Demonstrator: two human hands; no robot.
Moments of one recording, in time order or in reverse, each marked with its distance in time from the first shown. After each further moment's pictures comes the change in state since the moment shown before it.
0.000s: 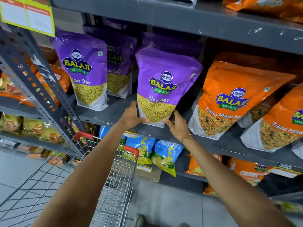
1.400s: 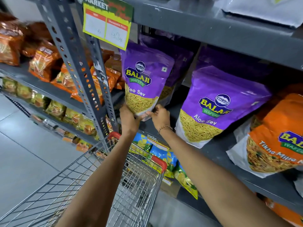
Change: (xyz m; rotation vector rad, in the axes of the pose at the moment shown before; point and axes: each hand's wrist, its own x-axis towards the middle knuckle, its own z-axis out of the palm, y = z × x) left_hand -0.007 -0.072 -0.089 -0.093 0.781 -0.085; right_hand 0.086 -0.114 0.170 0.061 -0.082 0.024
